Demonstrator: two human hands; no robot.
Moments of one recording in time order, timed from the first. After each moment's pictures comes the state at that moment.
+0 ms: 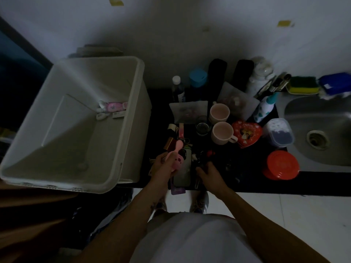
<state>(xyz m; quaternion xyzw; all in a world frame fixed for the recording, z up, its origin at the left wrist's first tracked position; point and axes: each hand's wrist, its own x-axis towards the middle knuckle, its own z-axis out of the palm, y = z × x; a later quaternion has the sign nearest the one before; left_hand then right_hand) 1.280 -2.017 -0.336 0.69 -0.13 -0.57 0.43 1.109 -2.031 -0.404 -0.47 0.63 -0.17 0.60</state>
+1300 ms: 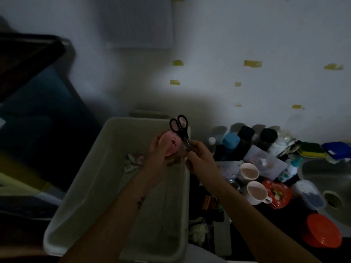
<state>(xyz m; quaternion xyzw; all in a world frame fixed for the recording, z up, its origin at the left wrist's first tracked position) 1.477 -2.150 -0.196 0.49 -0.27 -0.57 0.60 1.334 -2.139 -0.176 -0.51 0.46 -0.41 0.60</state>
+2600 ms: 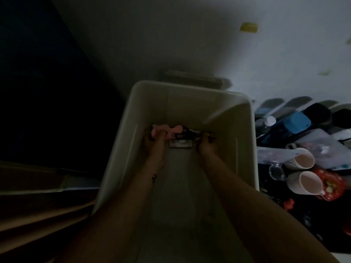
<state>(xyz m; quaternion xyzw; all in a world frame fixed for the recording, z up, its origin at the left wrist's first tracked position) 1.638 -2.200 -0.349 0.67 -0.05 -0.48 0.56 1.503 -2.239 -0.360 -0.18 0.76 -0.36 0.51</state>
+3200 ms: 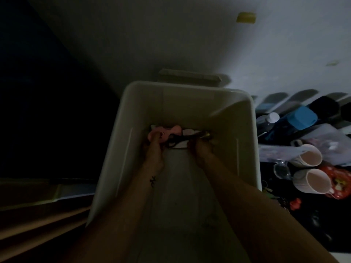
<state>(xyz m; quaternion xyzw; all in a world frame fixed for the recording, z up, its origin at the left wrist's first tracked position) 1.635 -2.208 -0.369 0.63 0.06 -0.52 0.57 1.508 -2.258 -0.423 -0.28 0.68 -0.29 0.62</state>
